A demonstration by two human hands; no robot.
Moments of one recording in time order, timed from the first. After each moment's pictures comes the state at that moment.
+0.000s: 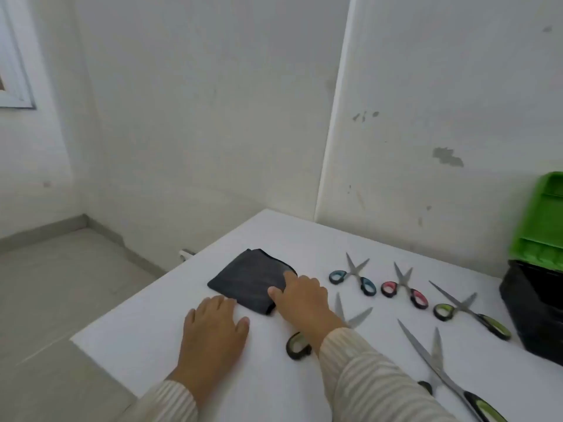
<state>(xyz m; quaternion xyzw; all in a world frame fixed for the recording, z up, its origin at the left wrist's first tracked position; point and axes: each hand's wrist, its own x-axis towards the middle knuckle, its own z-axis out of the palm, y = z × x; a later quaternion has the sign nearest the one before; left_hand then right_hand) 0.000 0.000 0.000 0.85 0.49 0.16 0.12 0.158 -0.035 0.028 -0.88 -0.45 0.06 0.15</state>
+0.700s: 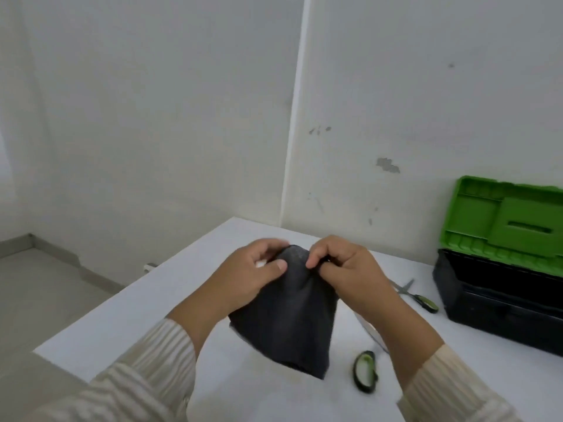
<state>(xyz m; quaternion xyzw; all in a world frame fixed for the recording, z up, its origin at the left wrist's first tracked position) 0.027 -0.052 0.127 0.80 0.17 0.26 0.50 0.152 -0.189 0.145 -0.68 -0.52 0.05 0.51</state>
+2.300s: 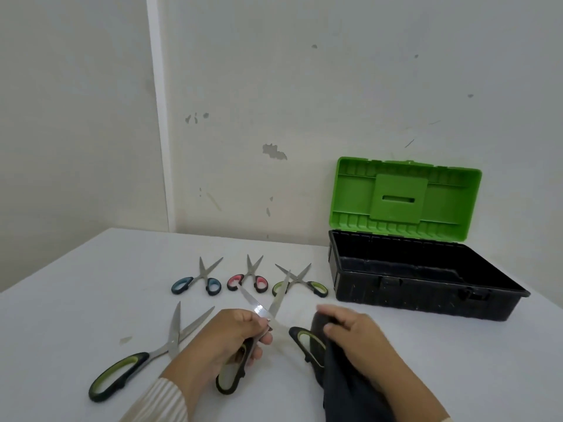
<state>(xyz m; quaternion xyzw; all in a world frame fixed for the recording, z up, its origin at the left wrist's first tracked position) 0.188 -0.158 0.047 0.69 0.22 0.02 0.69 0.288 -0.361 0.046 -0.83 -0.27 0.08 0.48</state>
